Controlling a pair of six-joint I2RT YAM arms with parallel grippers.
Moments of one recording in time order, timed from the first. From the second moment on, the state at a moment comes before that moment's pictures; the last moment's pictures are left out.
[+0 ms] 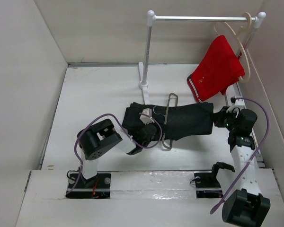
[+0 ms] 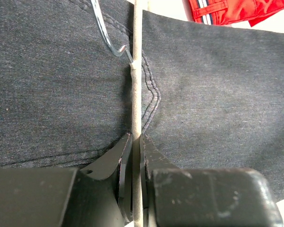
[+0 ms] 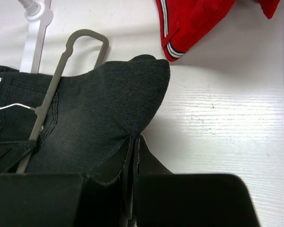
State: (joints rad) left arm -1.04 1.87 0.66 0.87 -0.44 -0.99; right arm -0.31 0.74 0.50 -0.15 -0.49 0.10
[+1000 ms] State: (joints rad) left arm -1.02 1.81 0.65 0.77 -0.47 -0.96; right arm -0.33 0.72 0.45 -0.16 -0.45 0.11
